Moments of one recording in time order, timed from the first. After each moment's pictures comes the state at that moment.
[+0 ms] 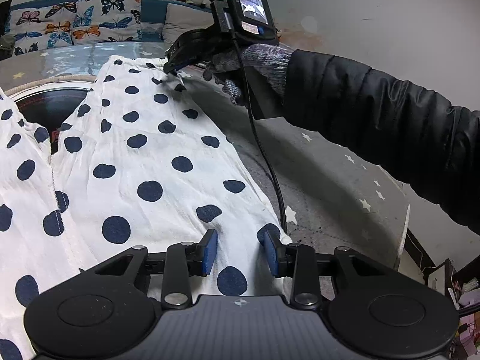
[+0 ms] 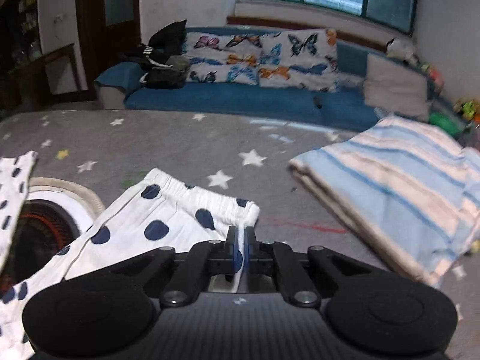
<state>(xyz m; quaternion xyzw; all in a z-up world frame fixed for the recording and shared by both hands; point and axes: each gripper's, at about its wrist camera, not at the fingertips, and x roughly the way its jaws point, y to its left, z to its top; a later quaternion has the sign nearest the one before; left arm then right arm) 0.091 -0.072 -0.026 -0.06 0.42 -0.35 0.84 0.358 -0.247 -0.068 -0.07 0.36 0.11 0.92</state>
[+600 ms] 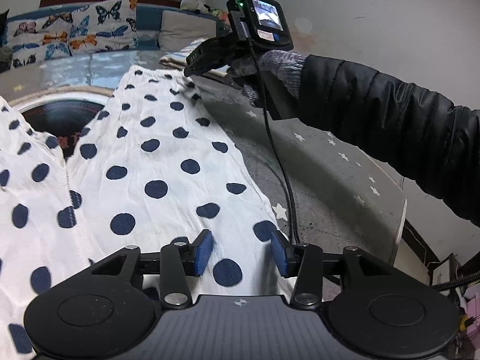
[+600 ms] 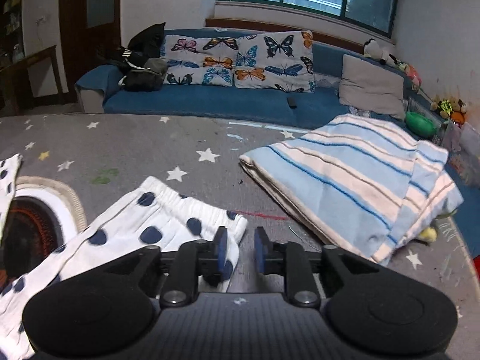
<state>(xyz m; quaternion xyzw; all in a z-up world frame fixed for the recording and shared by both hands) 0.075 -0.061 -0.013 -0.03 0.40 -0.35 0.85 0.337 -0.278 -0.052 -0.07 0.36 0.08 0.93</state>
